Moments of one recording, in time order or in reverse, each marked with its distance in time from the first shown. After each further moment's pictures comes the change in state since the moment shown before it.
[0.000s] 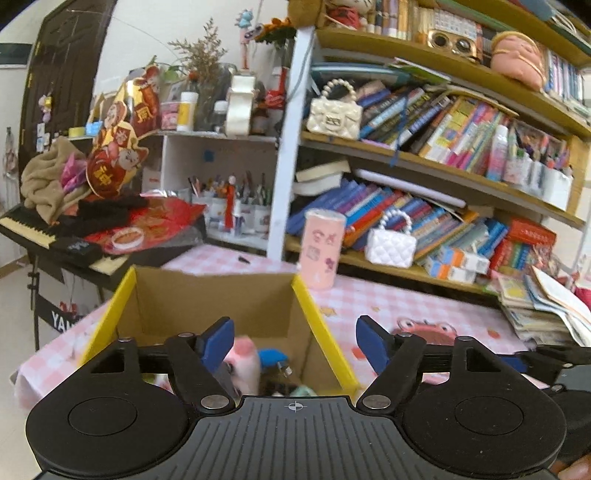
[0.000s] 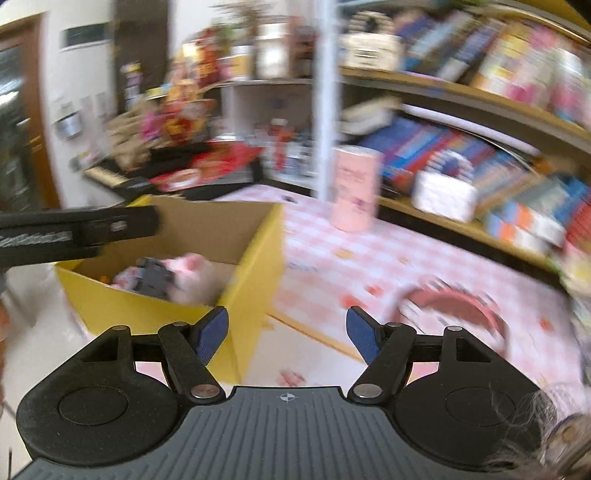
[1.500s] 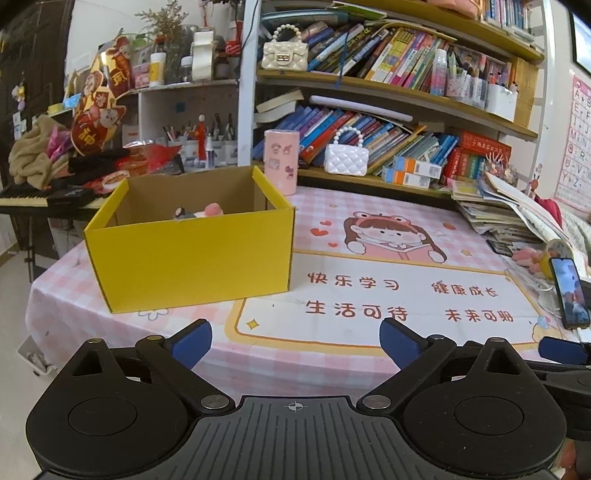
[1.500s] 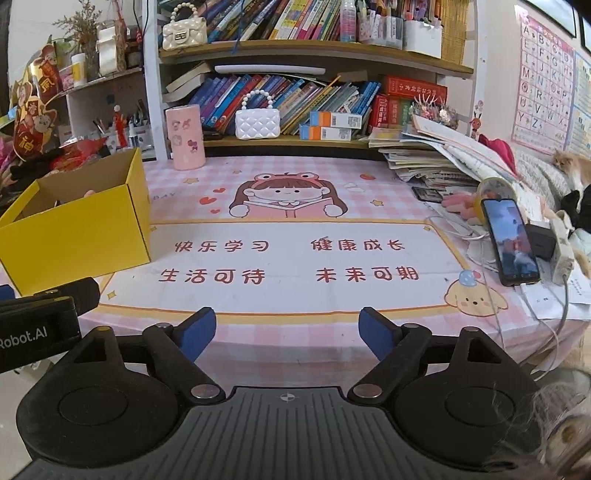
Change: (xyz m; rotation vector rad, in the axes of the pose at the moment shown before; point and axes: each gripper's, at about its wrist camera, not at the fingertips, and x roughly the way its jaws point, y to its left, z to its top) left arm -0.092 -0.030 -0.100 0.102 0.161 -0.043; right arm -0.121 0.057 -0.134 0.324 0.049 -0.494
